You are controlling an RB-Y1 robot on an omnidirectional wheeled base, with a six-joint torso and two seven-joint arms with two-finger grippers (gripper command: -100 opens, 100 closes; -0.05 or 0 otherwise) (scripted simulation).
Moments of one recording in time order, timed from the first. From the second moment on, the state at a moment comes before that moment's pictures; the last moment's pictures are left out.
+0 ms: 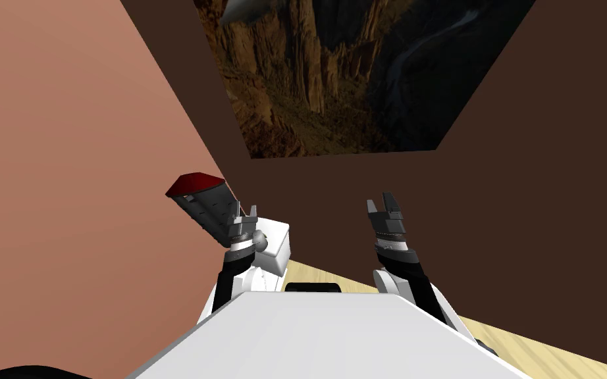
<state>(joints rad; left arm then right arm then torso) 0.51 -0.04 -0.02 -2.24 0.01 -0.51 0.14 0.53 -0.04 0.00 -2.28 0.05 -0.52 0.06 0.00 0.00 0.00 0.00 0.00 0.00</state>
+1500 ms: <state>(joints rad) 0.50 0.35 -0.02 -2.23 0.26 -0.35 0.09 0.53 -0.04 0.00 -2.28 0.05 -0.52 0.06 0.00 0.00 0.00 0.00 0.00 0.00</state>
